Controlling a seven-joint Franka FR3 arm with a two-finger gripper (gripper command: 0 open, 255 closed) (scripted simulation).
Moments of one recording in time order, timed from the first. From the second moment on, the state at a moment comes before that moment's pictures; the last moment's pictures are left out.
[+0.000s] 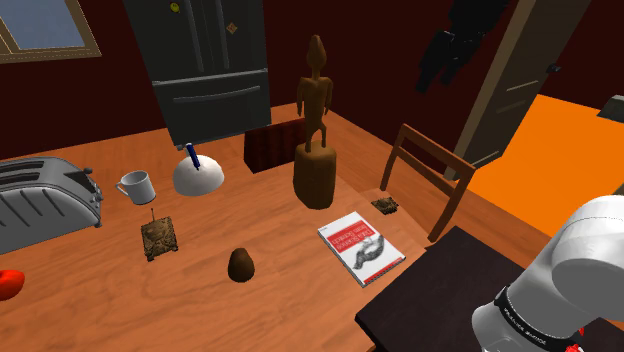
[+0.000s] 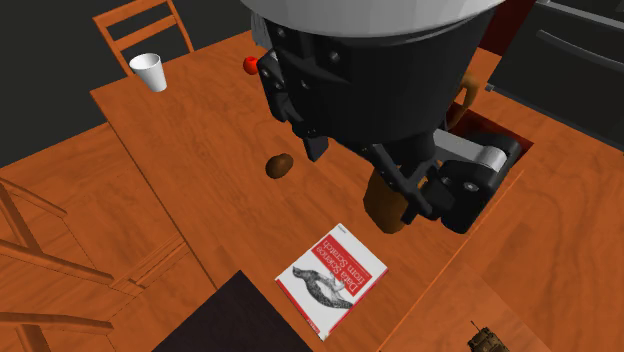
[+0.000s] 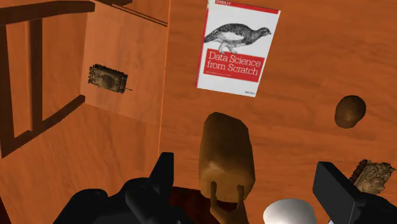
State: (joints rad) arm 0.02 -0.81 0.04 -2.26 0.04 1.69 0.01
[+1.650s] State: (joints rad) arm 0.24 -0.13 0.13 -2.08 -0.29 2.27 -0.70
